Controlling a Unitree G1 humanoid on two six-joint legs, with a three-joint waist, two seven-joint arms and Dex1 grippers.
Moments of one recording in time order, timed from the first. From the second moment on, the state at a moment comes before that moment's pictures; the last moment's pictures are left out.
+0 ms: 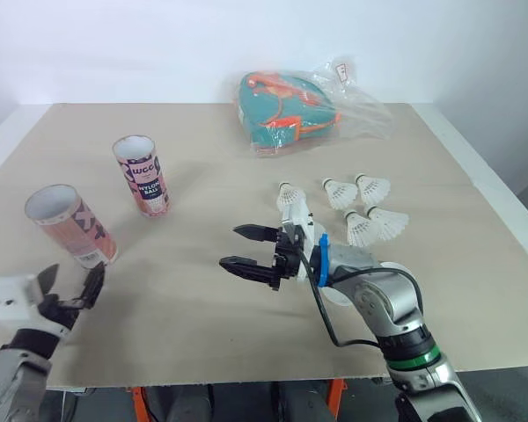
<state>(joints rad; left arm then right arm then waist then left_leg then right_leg) 0.28 0.33 0.50 -0.36 -0.55 0.26 -0.38 -0.43 -0.30 0.21 -0.23 0.56 0.57 0.82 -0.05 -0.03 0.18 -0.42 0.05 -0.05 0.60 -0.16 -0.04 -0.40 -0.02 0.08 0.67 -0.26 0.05</state>
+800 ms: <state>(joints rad) -0.03 0.34 0.42 -0.05 -0.44 0.22 -0.33 -0.32 -0.37 0.10 -0.38 0.62 0.64 0.72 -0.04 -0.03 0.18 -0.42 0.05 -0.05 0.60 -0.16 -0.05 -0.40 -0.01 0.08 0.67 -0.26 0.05</state>
